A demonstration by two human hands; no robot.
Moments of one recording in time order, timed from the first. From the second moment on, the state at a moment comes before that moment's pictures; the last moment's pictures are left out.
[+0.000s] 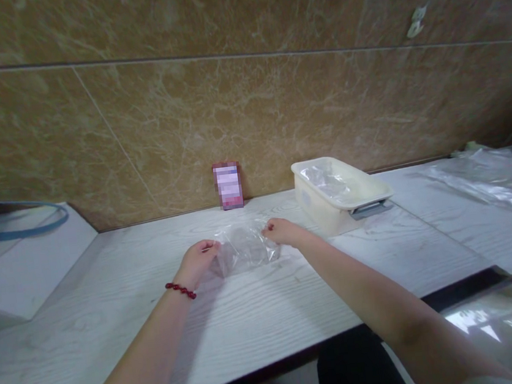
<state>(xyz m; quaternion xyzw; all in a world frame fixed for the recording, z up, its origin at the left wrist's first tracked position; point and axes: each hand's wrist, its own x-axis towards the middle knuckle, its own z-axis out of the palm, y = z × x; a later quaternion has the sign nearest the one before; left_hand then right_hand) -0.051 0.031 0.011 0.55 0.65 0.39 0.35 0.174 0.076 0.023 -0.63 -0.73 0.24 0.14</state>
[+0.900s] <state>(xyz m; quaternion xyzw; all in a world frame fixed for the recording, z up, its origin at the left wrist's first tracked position) -0.046 0.050 -0.004 0.50 0.71 0.42 0.28 0.166 0.095 -0.007 -0.60 -0.68 0.26 0.33</state>
